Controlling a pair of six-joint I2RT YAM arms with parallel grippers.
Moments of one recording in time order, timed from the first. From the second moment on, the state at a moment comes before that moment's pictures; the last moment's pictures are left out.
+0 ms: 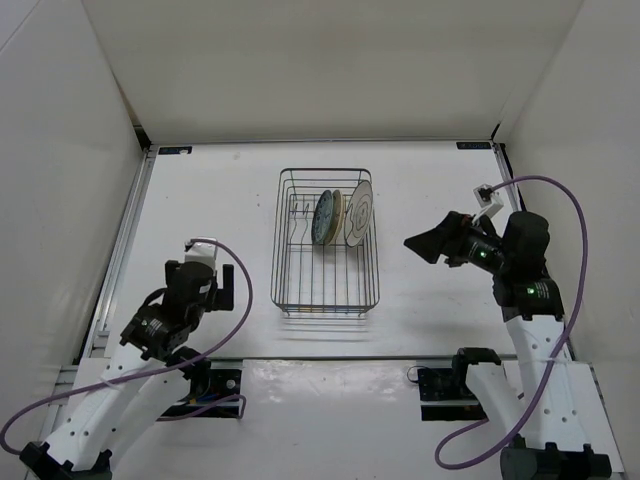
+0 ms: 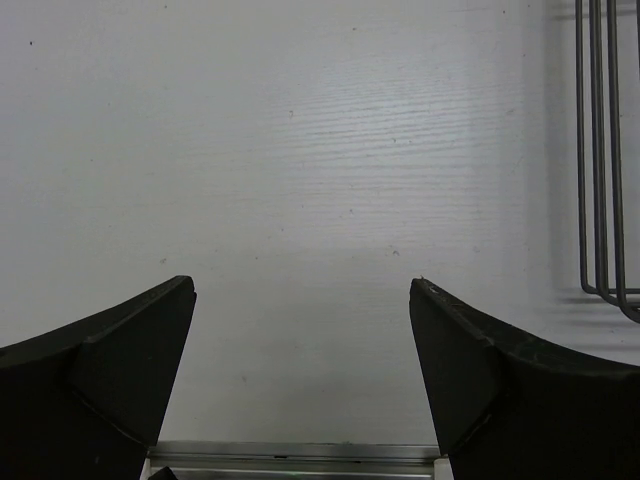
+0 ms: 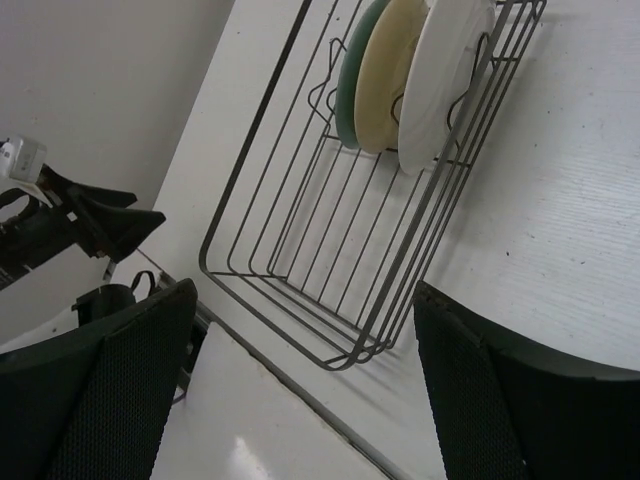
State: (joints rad) left arm -0.53 0.54 0.62 -0.82 -0.44 -0.22; right arm 0.01 0.72 0.84 -0.52 -0.75 0.44
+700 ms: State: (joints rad) left arm -0.53 0.59 0.62 -0.83 -0.43 -0.23; right arm 0.22 1.18 1.29 -0.42 -0.50 0.47
